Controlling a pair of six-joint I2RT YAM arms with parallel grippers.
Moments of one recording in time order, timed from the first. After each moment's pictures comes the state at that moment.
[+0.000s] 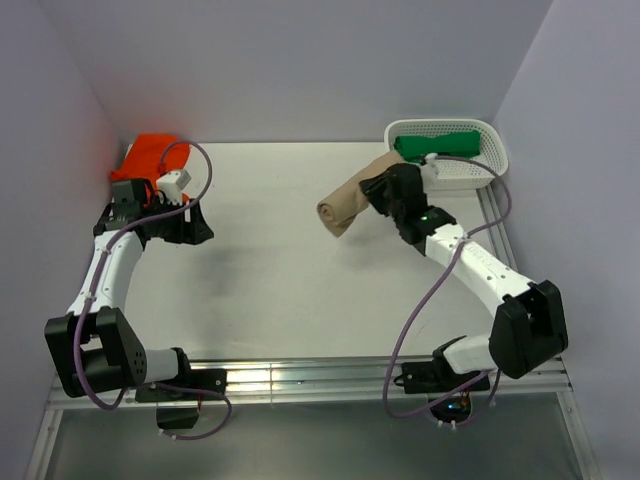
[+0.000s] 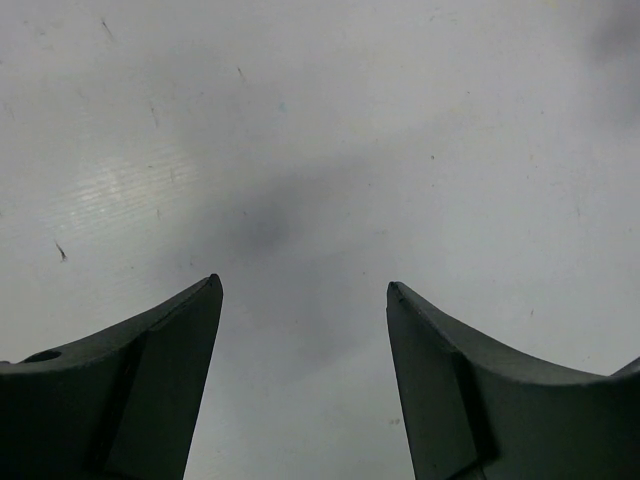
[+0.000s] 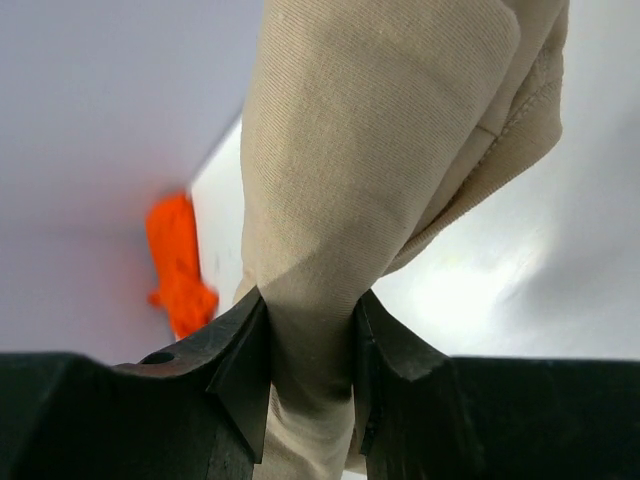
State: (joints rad) left arm 0.16 1.31 1.02 -0.58 0.57 0.18; right arm 0.46 1.36 1.02 -0.12 0.26 1.11
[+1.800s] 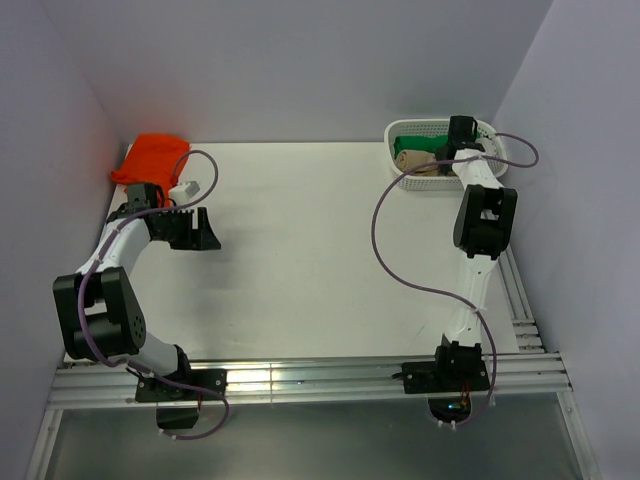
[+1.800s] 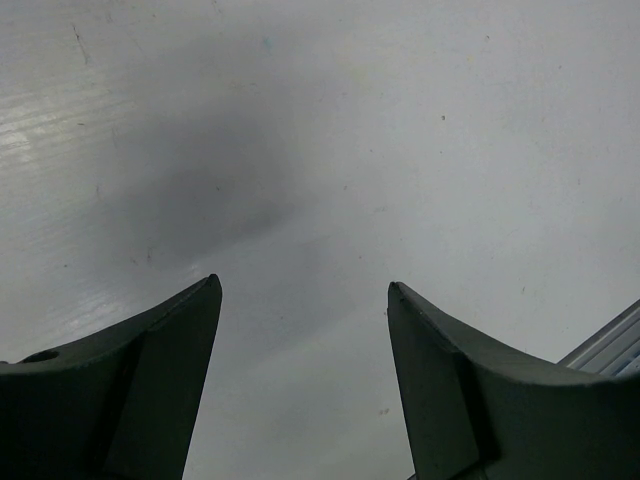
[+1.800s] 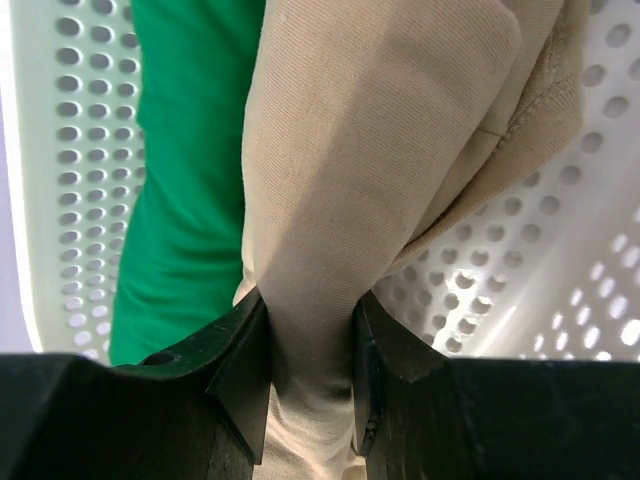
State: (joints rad) left arm 0.16 1.50 1.02 -0.60 0.63 0.20; right arm -0.15 2.38 2.03 -0.46 0.23 1.11
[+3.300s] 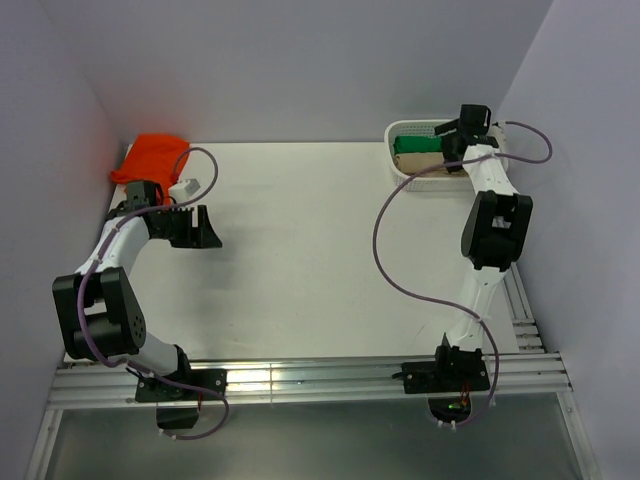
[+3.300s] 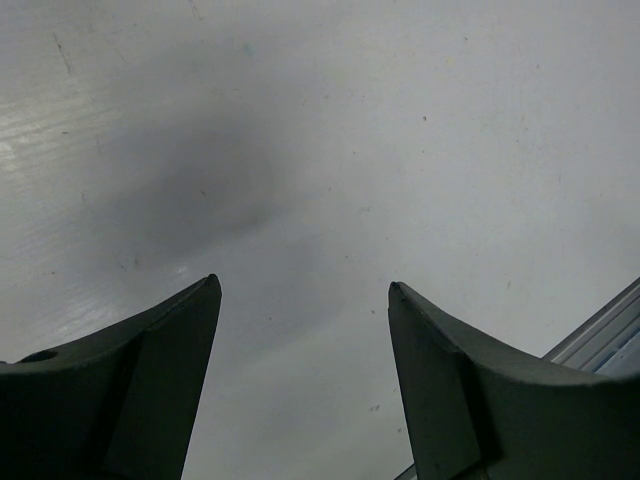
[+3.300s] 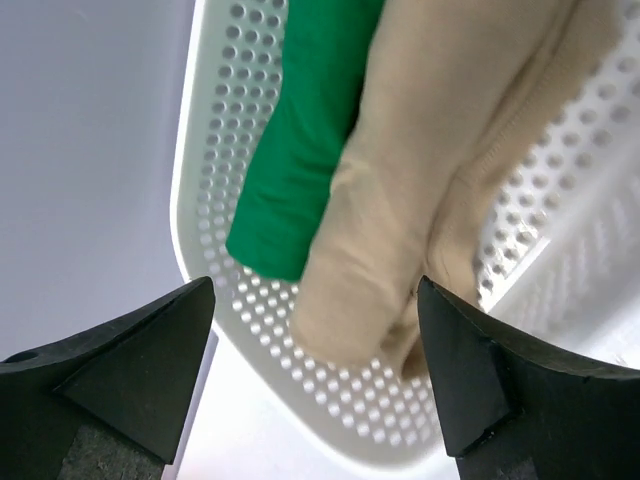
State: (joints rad) left arm 0.16 1.50 1.03 -0.62 0.66 0.20; right arm -0.15 2.20 1.94 -0.44 0.12 1.11
